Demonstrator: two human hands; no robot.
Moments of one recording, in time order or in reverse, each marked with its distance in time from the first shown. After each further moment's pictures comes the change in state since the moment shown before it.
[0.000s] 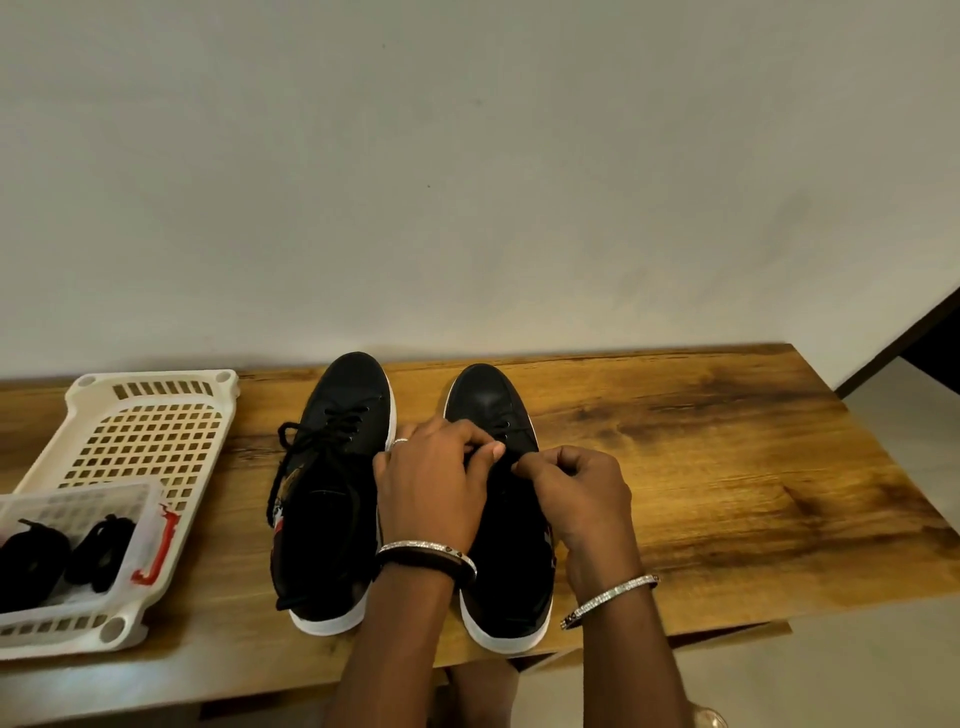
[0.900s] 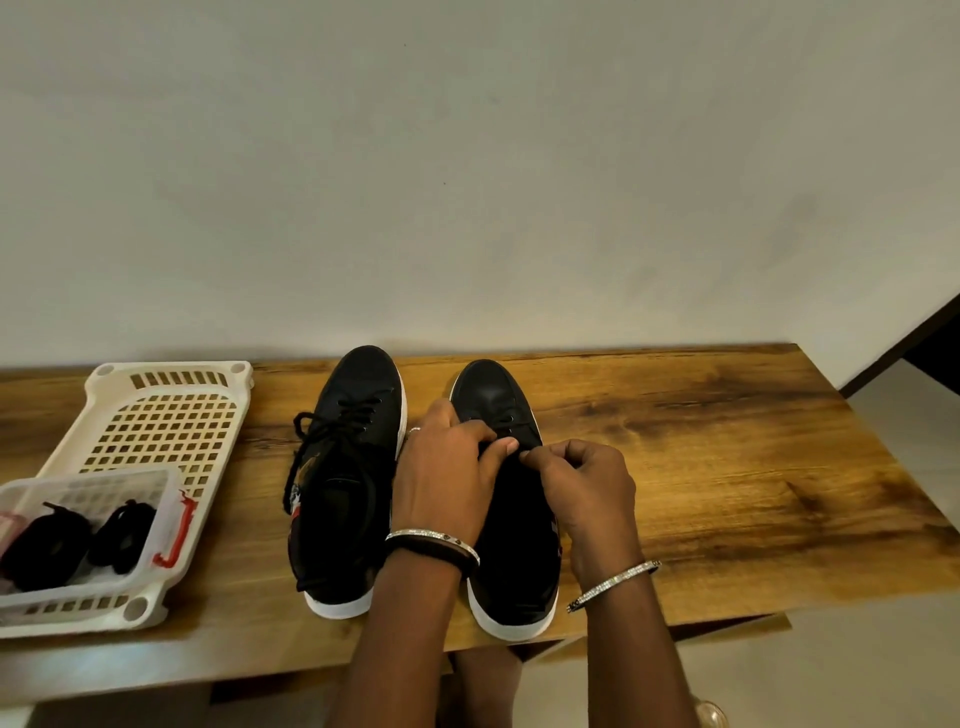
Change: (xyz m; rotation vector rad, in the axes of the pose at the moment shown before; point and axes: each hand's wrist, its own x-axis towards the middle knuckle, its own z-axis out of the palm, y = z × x) left_hand -0.001 -0.002 -0.003 0.029 -0.056 0.072; right_hand -0.002 0.001 0.004 -0.041 0.039 -0.025
